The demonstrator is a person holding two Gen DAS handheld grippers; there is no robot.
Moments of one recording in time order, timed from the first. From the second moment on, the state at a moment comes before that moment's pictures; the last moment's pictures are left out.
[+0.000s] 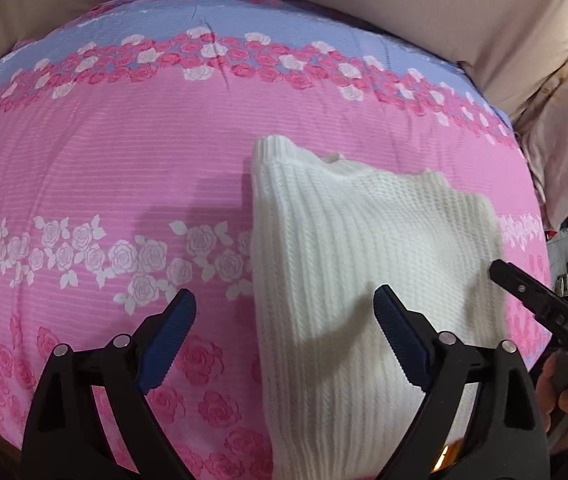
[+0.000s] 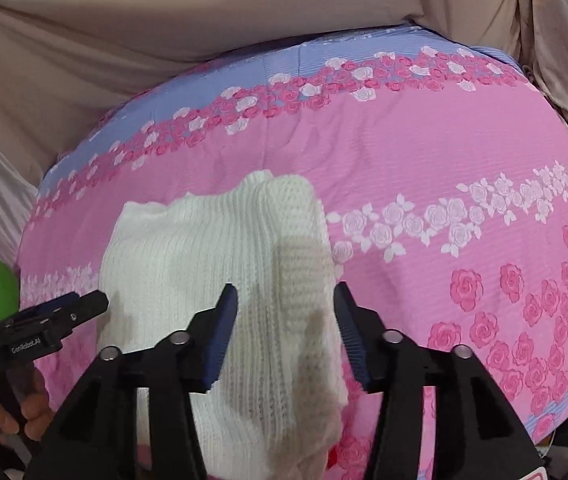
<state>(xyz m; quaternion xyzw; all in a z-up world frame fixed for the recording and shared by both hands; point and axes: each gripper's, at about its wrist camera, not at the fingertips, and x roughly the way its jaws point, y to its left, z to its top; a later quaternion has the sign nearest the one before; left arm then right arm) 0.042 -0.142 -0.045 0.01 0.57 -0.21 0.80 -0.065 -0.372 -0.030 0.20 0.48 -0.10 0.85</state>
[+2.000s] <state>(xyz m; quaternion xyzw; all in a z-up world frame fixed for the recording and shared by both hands) 0.029 -0.148 -0.052 0.09 0.57 -0.20 0.79 -0.043 -0.361 -0.038 0.21 0.53 -0.09 0.82</state>
